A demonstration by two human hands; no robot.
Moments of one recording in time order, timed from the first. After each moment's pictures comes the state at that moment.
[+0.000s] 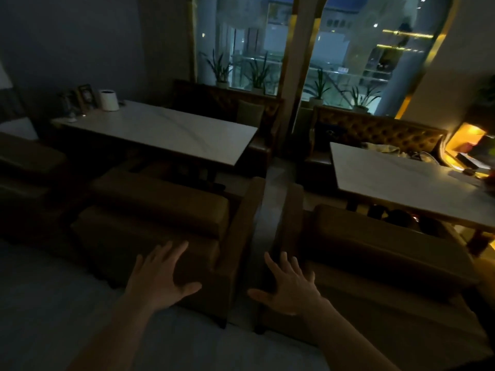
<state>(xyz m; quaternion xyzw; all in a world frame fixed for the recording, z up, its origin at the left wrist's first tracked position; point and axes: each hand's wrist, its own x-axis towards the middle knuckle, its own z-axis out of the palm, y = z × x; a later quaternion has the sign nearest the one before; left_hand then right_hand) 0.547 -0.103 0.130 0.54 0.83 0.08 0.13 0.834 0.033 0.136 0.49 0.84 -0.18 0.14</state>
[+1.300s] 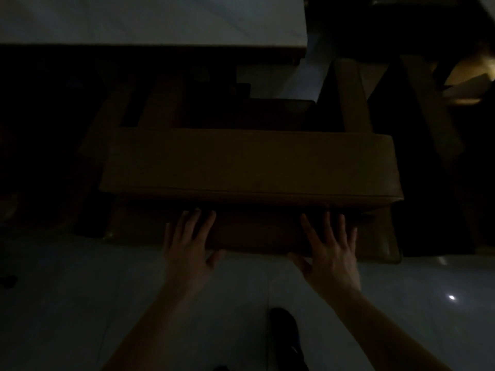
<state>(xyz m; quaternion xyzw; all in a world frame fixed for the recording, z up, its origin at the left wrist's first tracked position) 0.110 0.068 -0.112 0.63 0.77 0.05 0.09 0.402 0.125 -0.115 0.61 0.78 -0.13 0.06</state>
